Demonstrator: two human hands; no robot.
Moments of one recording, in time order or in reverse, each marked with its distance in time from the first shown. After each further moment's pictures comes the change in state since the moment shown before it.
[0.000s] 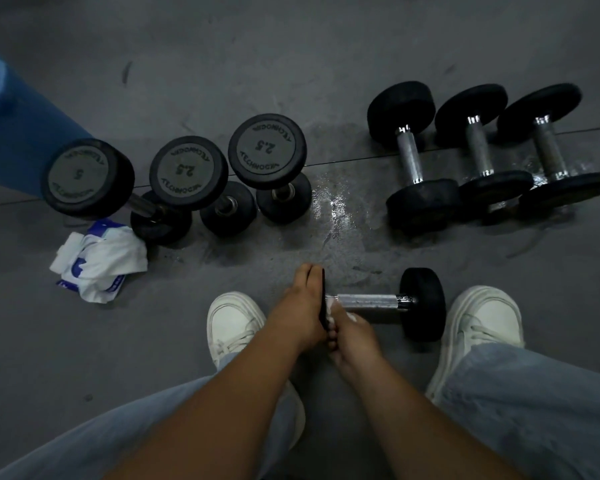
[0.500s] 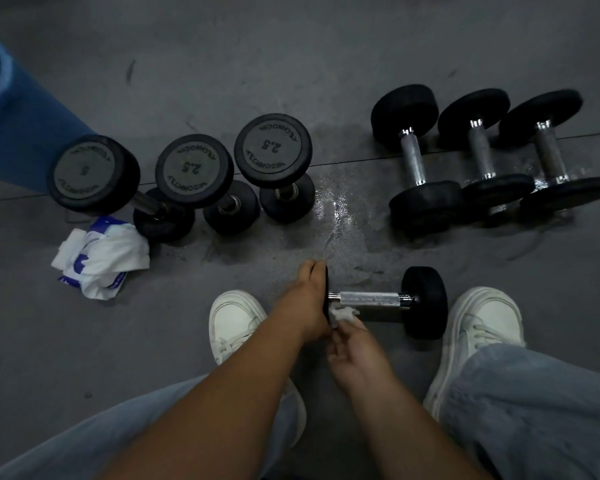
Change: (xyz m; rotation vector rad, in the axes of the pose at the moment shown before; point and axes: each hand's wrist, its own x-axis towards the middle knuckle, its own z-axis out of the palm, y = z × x) left_hand 0.003 0.004 -0.010 -0.007 -0.029 0.003; right_hand -0.007 0.011 0.003 0.402 0.012 0.127
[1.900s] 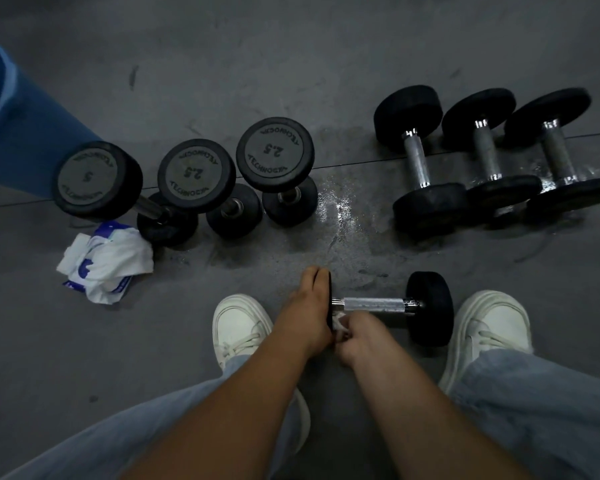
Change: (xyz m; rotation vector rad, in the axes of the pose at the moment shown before) left_hand 0.002 -0.012 0.023 0.016 0.112 0.031; right_hand 0.005 -0.026 0.031 -0.204 0.121 0.106
